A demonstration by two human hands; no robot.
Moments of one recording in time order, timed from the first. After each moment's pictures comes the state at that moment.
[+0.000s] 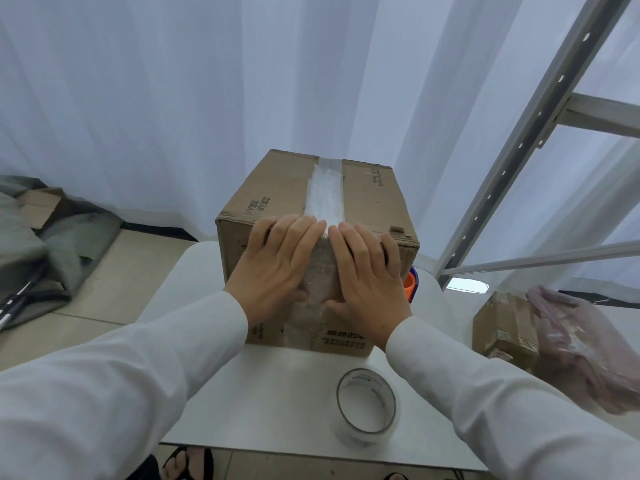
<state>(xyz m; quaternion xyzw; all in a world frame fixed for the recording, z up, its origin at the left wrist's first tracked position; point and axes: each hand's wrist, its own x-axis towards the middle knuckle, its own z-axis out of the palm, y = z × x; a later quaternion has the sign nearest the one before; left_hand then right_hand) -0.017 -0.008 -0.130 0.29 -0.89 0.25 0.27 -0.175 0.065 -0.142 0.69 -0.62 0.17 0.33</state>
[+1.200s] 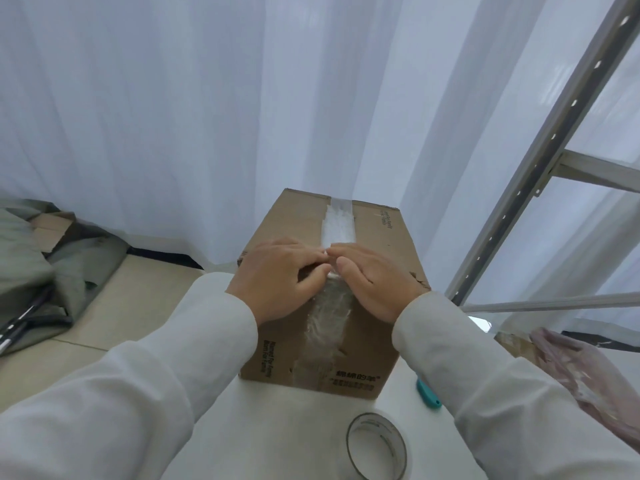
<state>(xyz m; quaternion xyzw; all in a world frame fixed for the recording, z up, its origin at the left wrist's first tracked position) -0.001 -0.016 -0.075 0.32 -0.89 -0.06 0.32 -0.158 0.051 -0.044 0.74 -0.64 0.21 -0.05</state>
